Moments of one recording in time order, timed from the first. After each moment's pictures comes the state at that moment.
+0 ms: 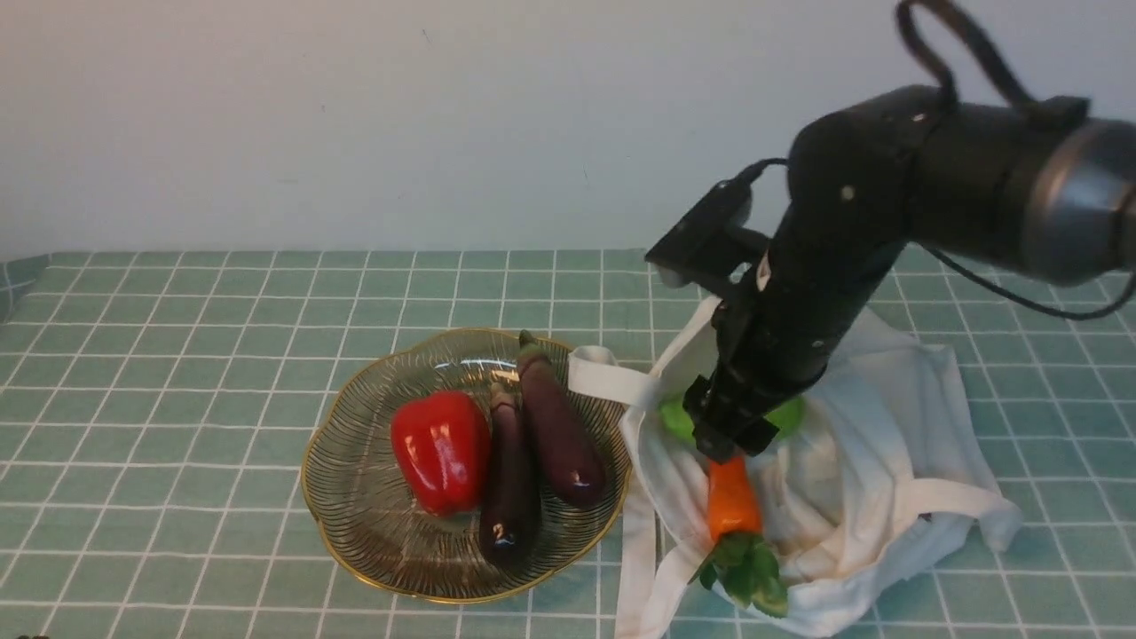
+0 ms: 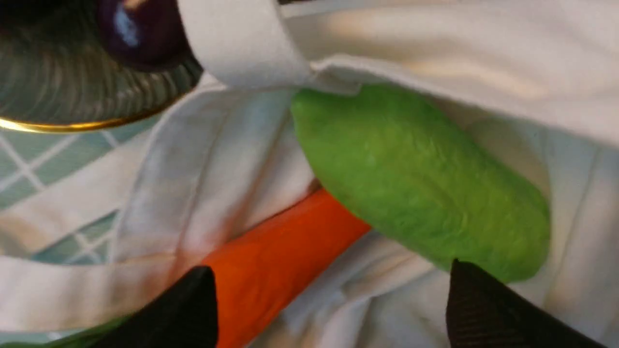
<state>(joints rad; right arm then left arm) 0.56 1.88 -1.47 -0.04 1.09 -0.37 0.00 -0.02 0.03 0.03 0.40 0.01</state>
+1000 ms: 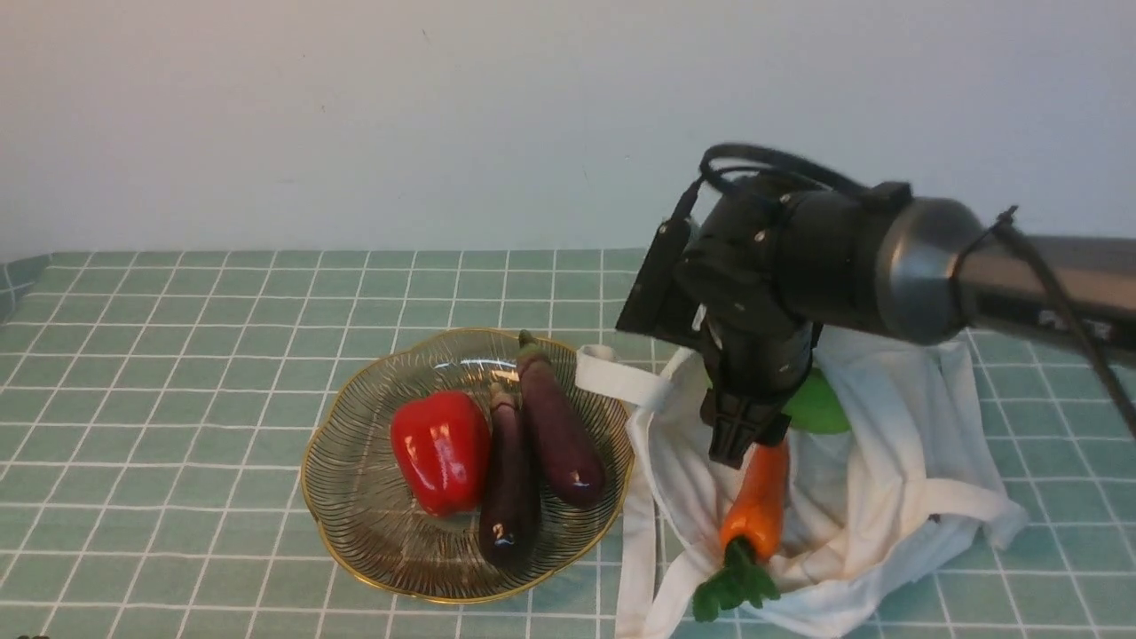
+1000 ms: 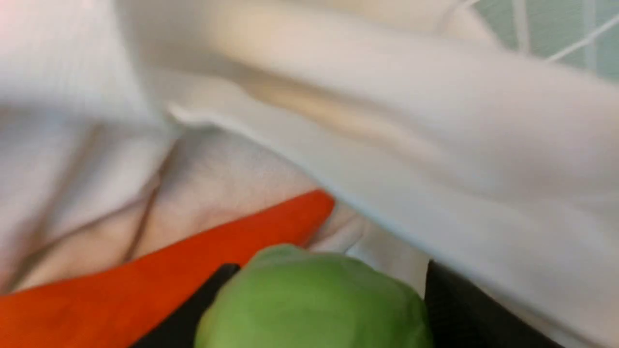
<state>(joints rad) 0.65 1.93 -1.48 -0.42 1.09 -0.20 0.00 -0.02 0.03 0.03 0.40 0.01</state>
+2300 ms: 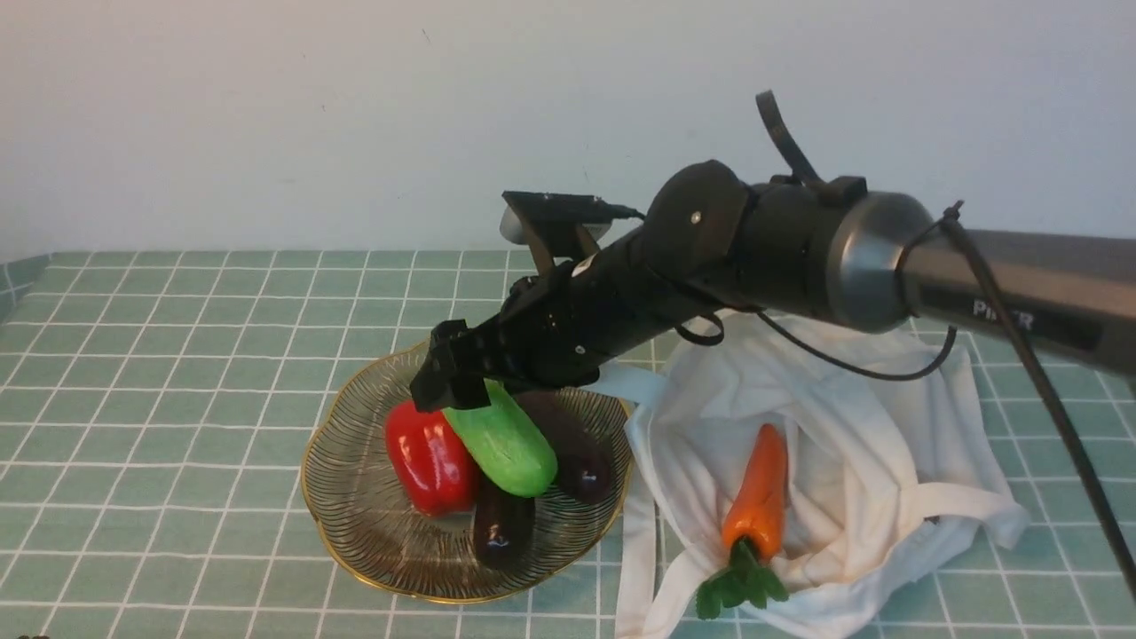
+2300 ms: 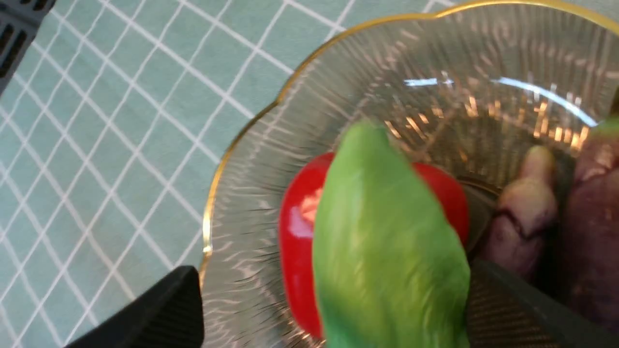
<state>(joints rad) 0.65 2.05 -1.62 0.77 0.74 -0.40 0.00 -0.02 0.03 0.03 0.40 0.01</state>
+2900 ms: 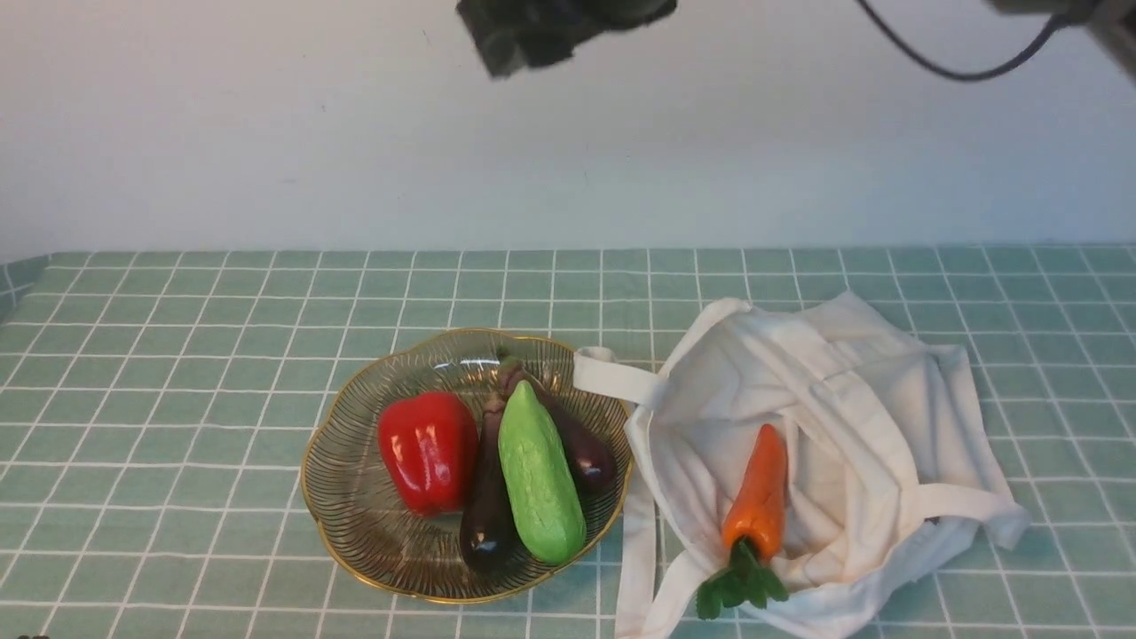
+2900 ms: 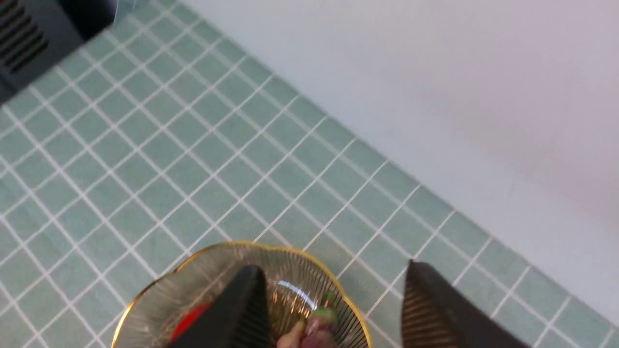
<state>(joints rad) 0.65 1.98 -2.43 0.05 1.26 -0.04 0.00 -0.02 0.03 0.03 0.40 0.01</state>
